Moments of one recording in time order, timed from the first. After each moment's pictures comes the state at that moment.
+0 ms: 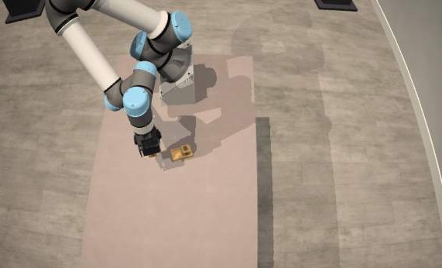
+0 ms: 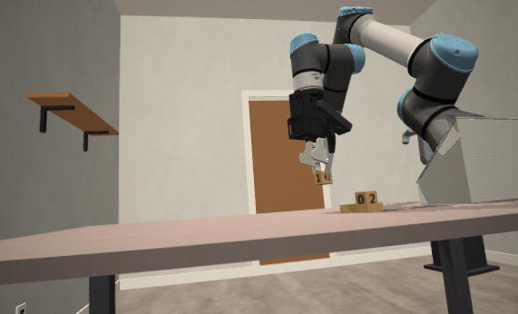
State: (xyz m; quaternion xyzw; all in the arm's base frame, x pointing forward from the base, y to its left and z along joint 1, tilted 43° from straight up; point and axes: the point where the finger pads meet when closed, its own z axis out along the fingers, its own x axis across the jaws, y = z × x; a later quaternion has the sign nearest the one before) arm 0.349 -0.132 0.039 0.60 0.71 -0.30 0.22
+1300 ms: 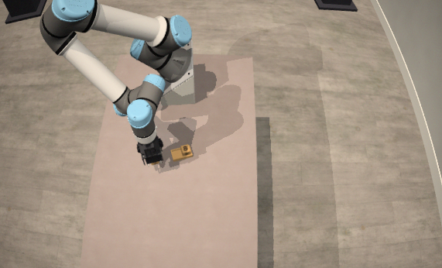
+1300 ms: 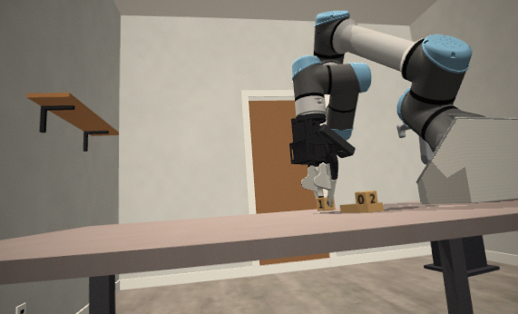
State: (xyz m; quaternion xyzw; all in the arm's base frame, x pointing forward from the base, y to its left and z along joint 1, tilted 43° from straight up) arm 0.346 -0.176 -0.007 0.60 0.71 -0.30 0.22
